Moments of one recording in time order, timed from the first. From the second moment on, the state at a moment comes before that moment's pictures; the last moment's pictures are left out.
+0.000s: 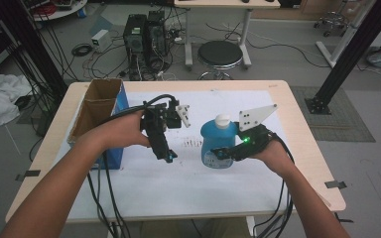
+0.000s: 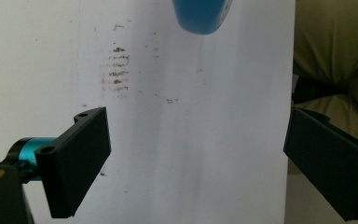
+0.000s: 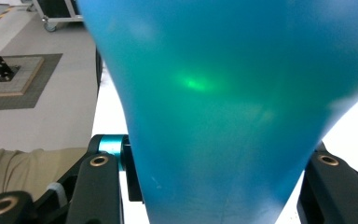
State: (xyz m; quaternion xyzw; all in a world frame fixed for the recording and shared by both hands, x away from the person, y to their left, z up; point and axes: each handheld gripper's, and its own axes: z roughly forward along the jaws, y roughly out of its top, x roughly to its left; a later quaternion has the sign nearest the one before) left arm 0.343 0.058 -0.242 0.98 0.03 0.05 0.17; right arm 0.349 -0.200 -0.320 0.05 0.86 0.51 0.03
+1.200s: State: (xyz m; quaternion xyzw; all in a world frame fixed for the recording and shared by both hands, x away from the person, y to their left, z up) left arm 0.354 0.021 -0.217 0.99 0.02 0.02 0.15; right arm 0.359 -0.133 -0.329 0.01 0.87 0.50 0.00
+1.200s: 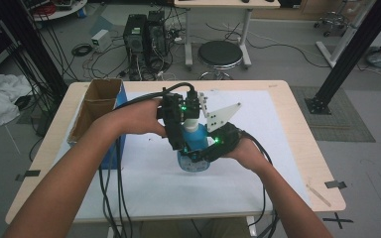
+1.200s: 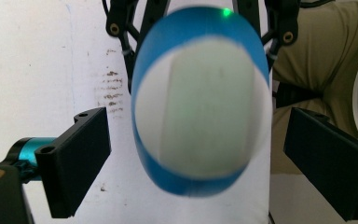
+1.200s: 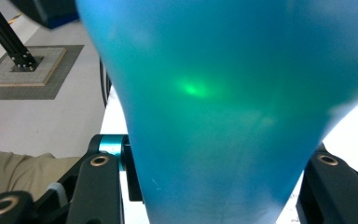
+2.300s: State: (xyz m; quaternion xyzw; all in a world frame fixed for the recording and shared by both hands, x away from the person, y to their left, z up) left arm 0.359 0.014 -0.226 0.99 0.00 0.02 0.14; right arm 0.358 -0.126 -0.324 0.01 0.87 0.49 -0.01
